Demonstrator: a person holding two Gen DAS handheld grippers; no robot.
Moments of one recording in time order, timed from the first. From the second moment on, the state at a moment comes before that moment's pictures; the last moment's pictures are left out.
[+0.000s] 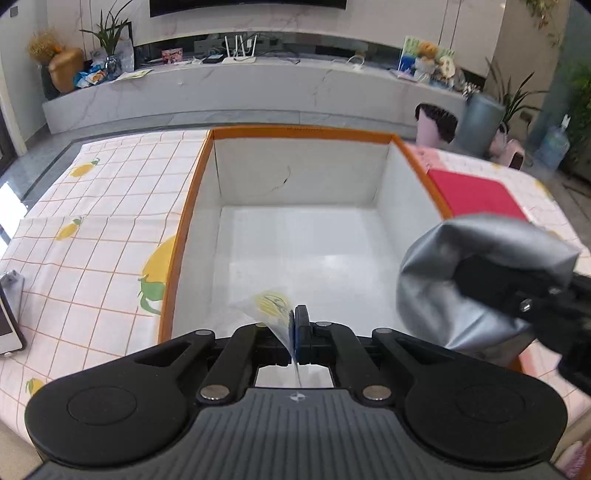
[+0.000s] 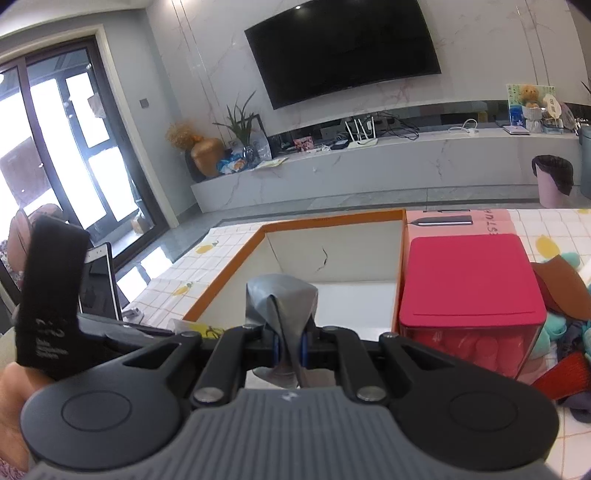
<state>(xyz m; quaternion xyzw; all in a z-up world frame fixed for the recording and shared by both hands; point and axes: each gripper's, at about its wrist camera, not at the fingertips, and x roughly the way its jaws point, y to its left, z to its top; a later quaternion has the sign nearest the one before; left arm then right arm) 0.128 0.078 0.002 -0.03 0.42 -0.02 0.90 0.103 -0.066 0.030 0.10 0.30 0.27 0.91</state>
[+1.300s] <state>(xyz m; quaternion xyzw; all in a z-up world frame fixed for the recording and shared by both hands) 0.107 0.127 0.039 -0.02 0.38 0.15 0.91 0.106 -0.039 0.001 0.04 0.37 0.22 0.90</state>
